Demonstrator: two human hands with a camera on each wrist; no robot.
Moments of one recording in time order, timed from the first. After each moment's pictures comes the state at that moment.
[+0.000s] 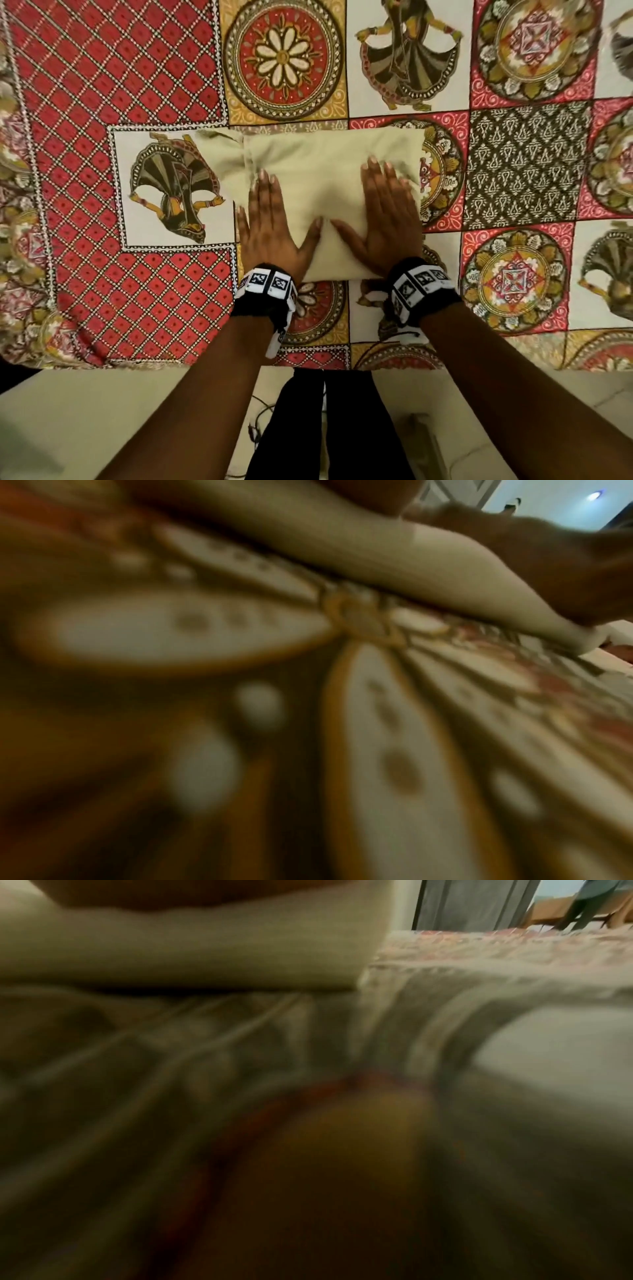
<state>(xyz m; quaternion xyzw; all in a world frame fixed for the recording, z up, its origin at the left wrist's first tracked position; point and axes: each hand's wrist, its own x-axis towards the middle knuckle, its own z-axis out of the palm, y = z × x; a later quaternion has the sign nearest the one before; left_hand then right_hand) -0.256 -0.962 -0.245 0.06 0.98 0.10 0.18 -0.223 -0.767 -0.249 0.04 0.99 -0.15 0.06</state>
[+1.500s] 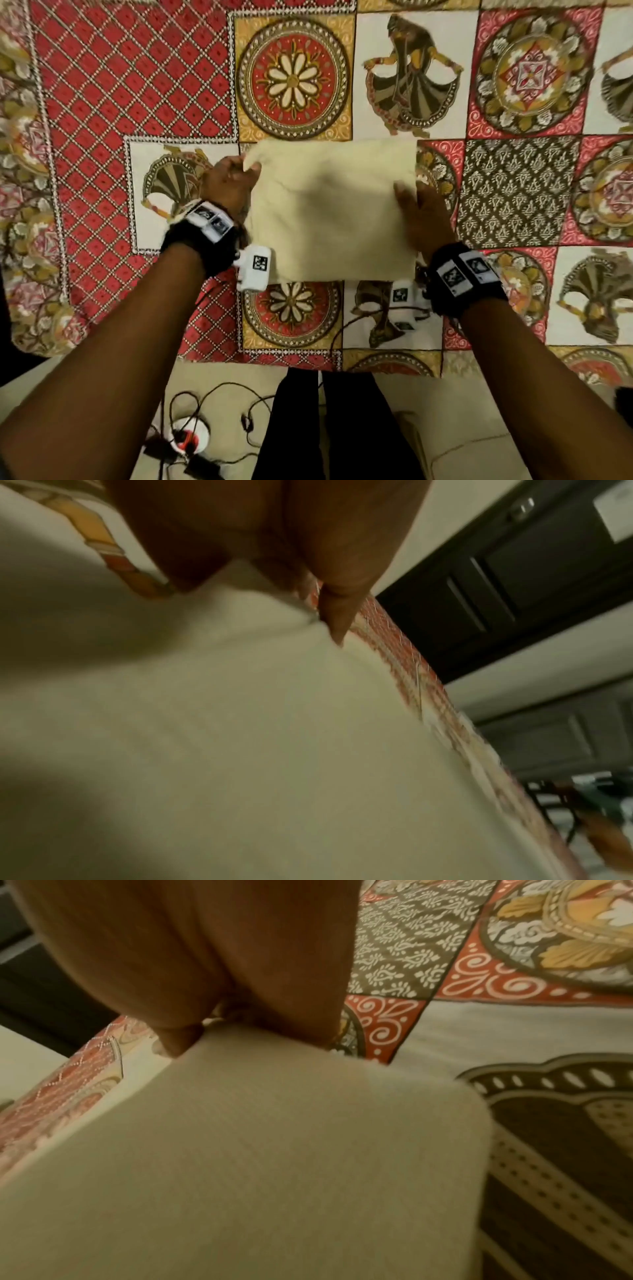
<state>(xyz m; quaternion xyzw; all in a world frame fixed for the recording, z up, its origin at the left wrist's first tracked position) -0.385 -0.987 -0.208 -0.22 0.81 0.49 0.24 -0.270 -0.707 -0.222 0.32 0.77 -0.53 0.16</state>
